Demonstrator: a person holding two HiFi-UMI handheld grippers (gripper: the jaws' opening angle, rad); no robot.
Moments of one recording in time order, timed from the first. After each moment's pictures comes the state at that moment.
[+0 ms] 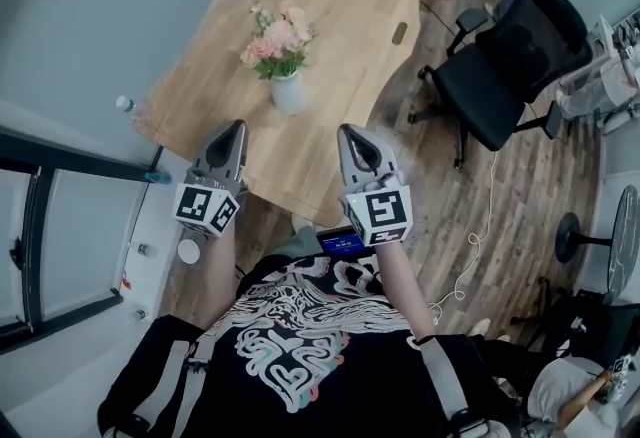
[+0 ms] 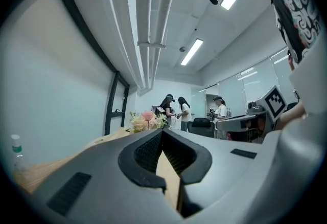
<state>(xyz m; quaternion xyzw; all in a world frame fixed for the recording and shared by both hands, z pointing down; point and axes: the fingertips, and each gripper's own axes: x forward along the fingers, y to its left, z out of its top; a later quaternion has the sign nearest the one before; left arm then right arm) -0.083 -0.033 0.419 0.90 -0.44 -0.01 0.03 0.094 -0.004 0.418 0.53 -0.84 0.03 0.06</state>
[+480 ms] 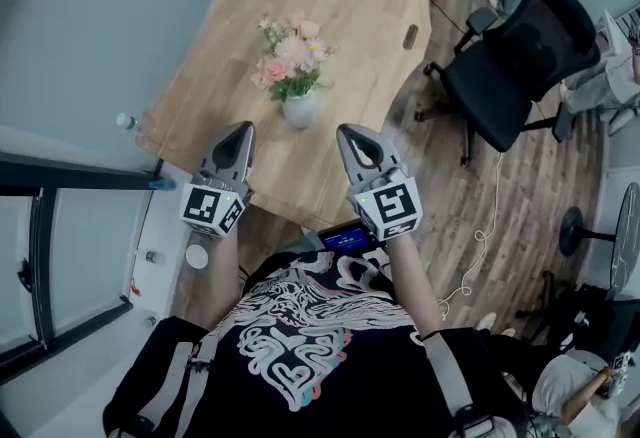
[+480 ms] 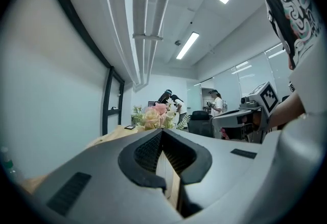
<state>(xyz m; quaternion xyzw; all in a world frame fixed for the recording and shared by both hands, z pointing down) -0.092 -0.094 0.434 0.91 -0.41 0.02 0.02 0.065 -0.066 0.434 0.48 -0.87 0.03 0.07</state>
